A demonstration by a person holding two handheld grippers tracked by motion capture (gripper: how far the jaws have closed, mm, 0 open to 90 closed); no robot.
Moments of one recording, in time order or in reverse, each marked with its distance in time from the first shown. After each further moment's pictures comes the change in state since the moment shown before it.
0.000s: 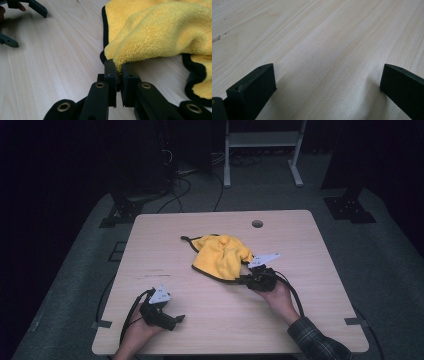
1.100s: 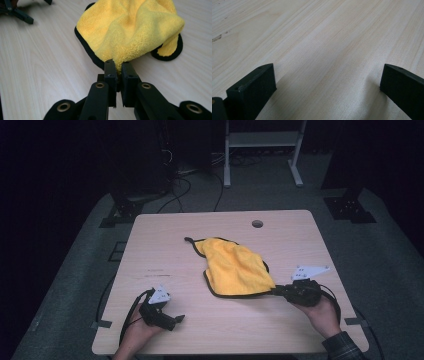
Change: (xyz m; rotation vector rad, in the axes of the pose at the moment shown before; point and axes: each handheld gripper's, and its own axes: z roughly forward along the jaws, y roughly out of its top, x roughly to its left) left arm 0.000 -0.001 -0.001 0.002 0.003 -0.002; right arm -0.003 -0.056 -0.104 -0.015 -0.060 0.032
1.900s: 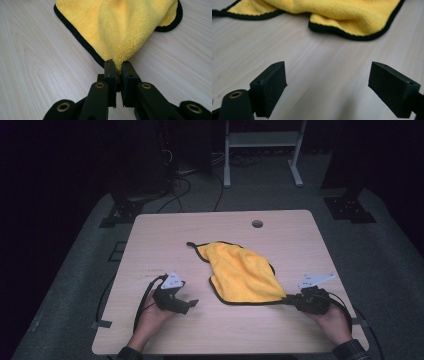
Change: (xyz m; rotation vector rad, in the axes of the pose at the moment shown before) left arm 0.003 0.058 0.022 -0.076 -0.044 0.029; right arm -0.011 -0.033 -0.006 0.121 -0.046 0.029
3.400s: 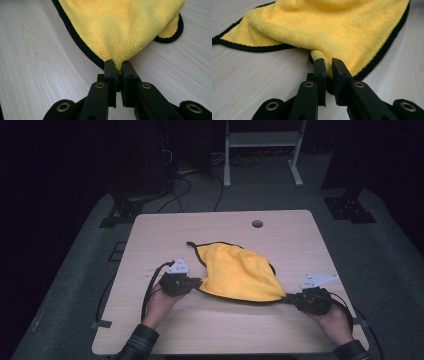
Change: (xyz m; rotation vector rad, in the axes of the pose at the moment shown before) left arm 0.005 0.033 -0.008 -0.028 -0.072 -0.010; right arm 0.006 0.004 -0.008 -0.044 0.011 -0.034
